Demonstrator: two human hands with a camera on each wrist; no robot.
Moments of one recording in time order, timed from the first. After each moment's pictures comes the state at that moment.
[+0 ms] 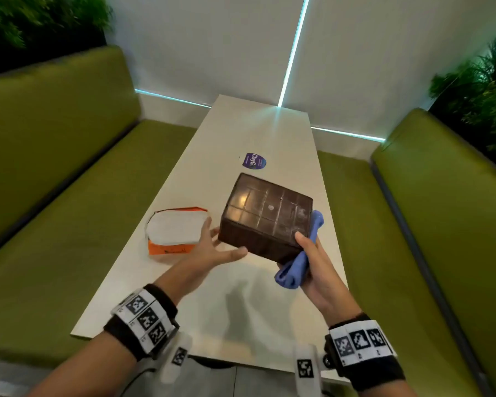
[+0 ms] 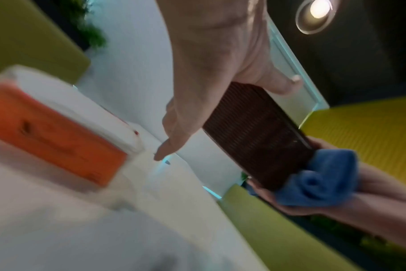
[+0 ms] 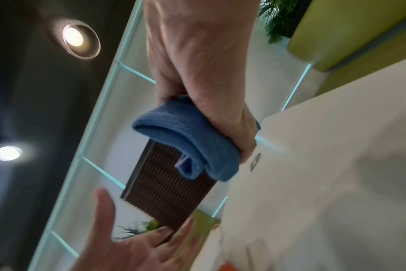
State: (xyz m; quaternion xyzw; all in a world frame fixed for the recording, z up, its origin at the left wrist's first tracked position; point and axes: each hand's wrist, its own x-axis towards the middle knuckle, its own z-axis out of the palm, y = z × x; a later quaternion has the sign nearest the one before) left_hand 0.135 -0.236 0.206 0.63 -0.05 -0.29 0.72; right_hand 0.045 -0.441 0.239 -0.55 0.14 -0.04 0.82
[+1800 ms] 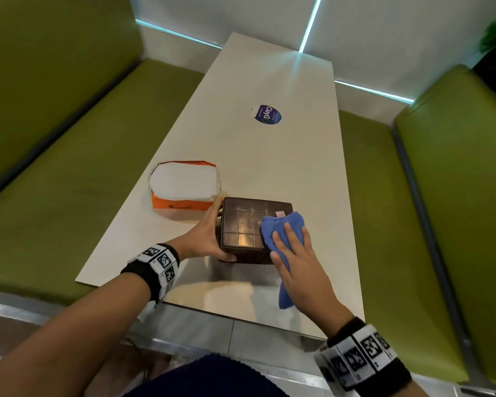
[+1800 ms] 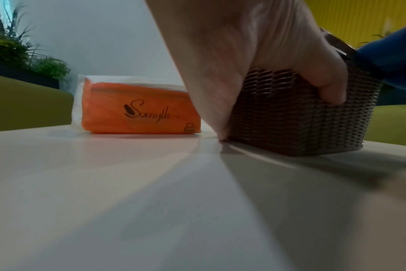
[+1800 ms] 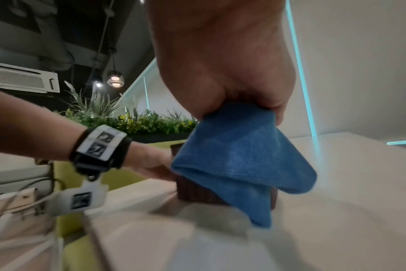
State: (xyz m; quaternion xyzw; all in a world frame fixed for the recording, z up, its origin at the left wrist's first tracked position) left_hand 0.167 -0.218 0.091 0.75 -0.28 -0.24 0.56; right_hand 0.012 -0.421 0.170 -0.98 0.04 0.07 0.17
